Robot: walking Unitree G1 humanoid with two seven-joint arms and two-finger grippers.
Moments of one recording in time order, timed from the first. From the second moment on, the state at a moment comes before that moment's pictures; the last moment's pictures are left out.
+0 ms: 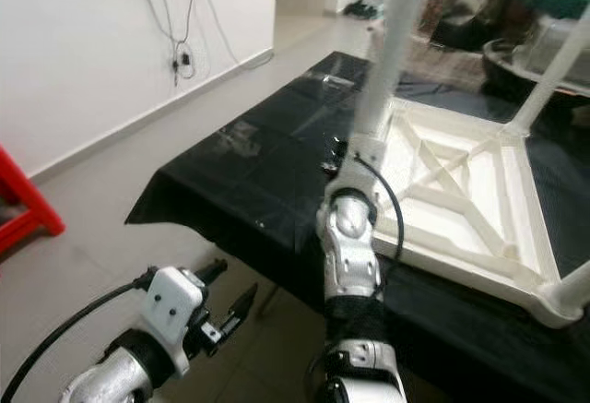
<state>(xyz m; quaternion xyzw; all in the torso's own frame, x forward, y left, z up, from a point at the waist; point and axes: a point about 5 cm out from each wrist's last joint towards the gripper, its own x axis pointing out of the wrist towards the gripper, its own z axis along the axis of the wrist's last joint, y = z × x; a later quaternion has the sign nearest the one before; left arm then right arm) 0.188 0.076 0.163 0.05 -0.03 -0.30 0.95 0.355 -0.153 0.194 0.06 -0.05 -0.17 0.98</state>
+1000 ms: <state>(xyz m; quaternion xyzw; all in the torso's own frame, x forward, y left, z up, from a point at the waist) 0.191 0.080 0.147 0.05 -0.01 -0.30 0.95 0.279 -0.142 0.144 -0.01 -0.02 -0.03 1.00</state>
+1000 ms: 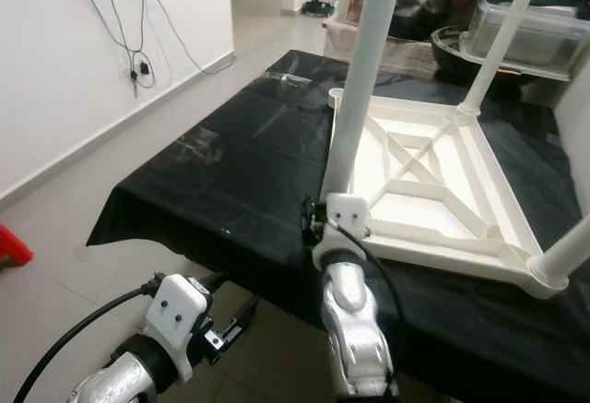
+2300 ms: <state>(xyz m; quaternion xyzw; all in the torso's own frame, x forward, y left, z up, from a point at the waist) 0.200 0.108 0.112 -0.01 0.07 -0.20 0.98 0.248 -0.150 0.125 -0.03 0.02 -0.01 1.00</state>
